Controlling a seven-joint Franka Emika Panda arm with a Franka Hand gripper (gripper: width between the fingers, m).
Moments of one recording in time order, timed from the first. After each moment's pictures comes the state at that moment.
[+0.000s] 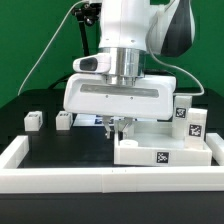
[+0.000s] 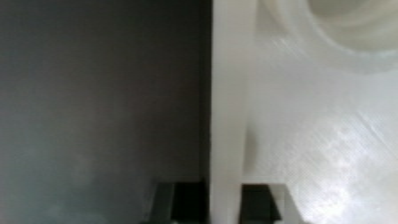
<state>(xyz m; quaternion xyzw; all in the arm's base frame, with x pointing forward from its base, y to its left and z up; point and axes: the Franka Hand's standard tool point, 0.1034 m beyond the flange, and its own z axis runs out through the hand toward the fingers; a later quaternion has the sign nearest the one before) 0.522 -0.021 0.026 0.99 0.07 0.09 0.05</state>
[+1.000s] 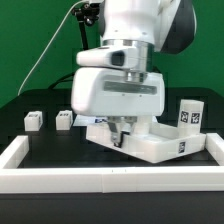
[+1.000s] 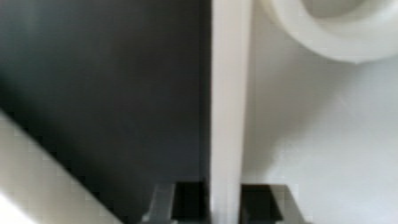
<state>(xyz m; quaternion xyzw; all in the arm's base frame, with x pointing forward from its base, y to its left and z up) 0.578 -0.008 0.040 0.87 0.48 0.06 0.10</state>
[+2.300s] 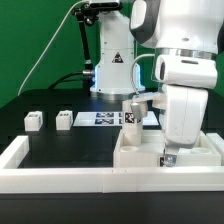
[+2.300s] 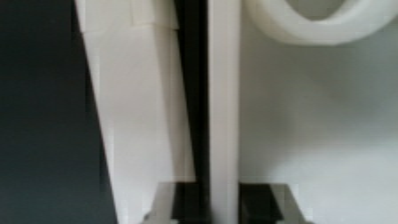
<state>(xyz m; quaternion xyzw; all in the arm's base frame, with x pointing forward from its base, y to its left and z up) 0.633 0.047 0.031 0.74 0.66 0.01 0.10</state>
